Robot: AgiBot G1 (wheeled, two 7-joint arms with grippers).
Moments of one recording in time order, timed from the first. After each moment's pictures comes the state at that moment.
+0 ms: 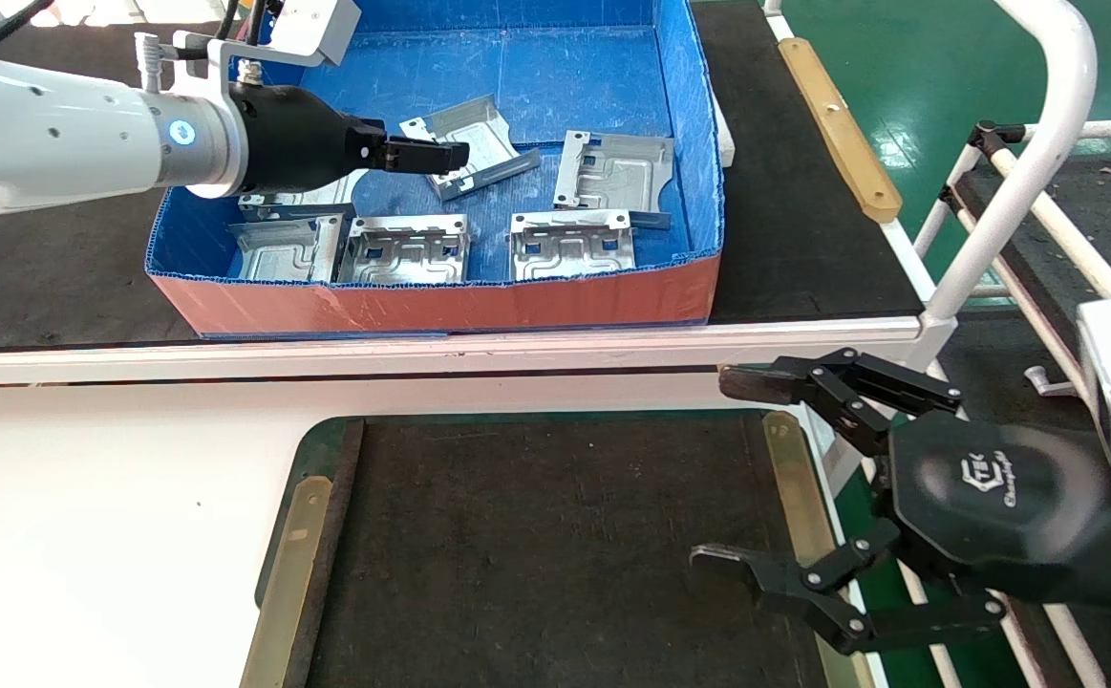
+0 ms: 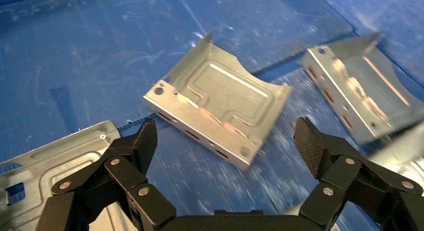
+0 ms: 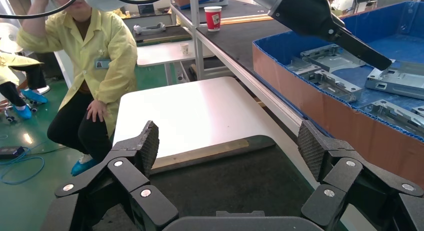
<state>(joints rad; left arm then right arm) -1.84 1.16 0.73 -0.67 1.79 0.82 -1.02 1.07 -0.56 -0.37 1.22 -0.64 -1.42 0.12</state>
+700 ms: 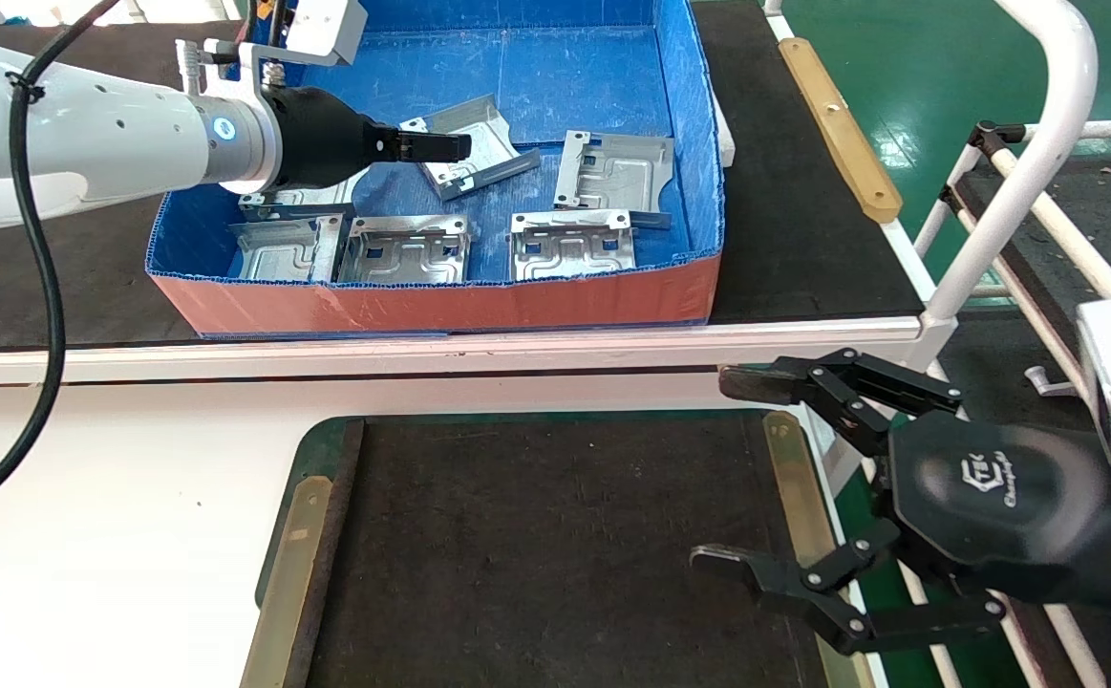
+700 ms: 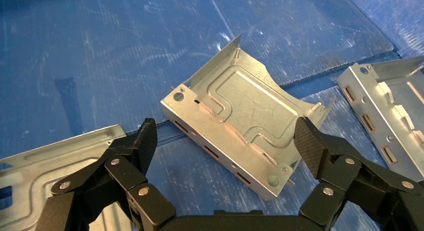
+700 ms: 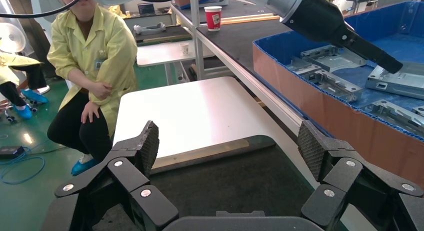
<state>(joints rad) -1.89 1.28 0.72 -0.40 1.78 0.72 -0.96 1.07 -0.56 -0.37 1.22 -0.64 -1.42 0.12</state>
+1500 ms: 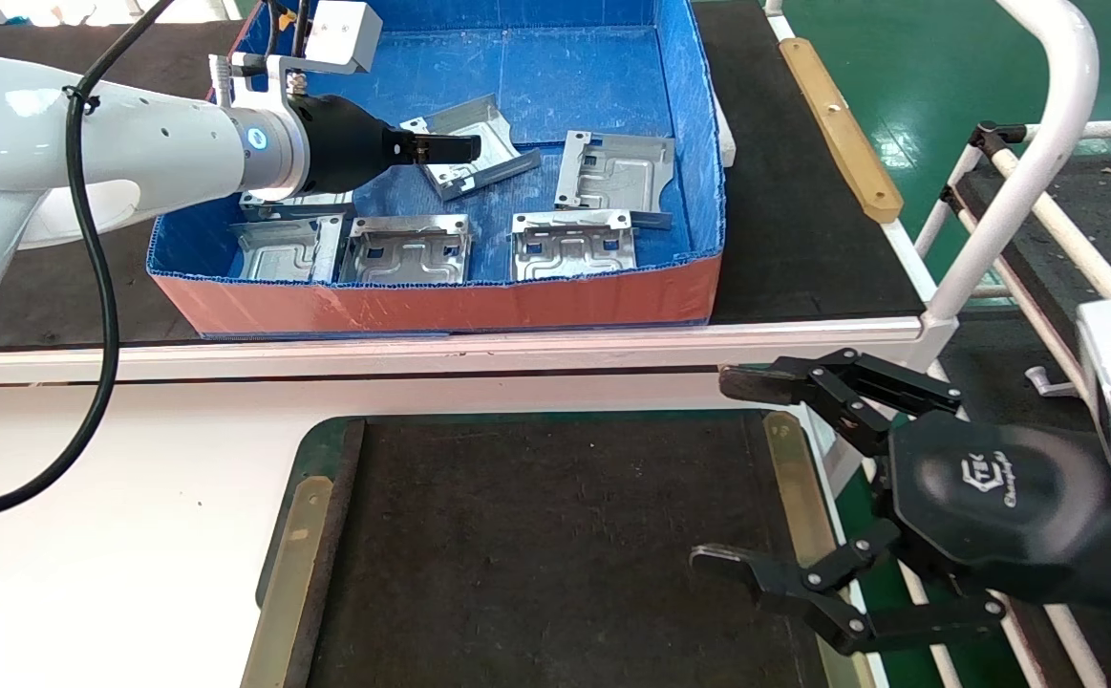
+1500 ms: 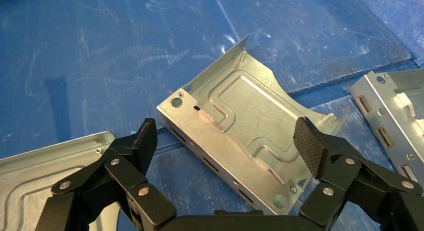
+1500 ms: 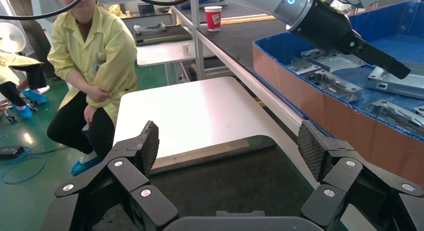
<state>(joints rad) -1.91 1.36 0.70 -0.25 1.74 0.64 -0.87 1.07 -0.56 -0.37 1.22 -0.64 -1.42 0.12</state>
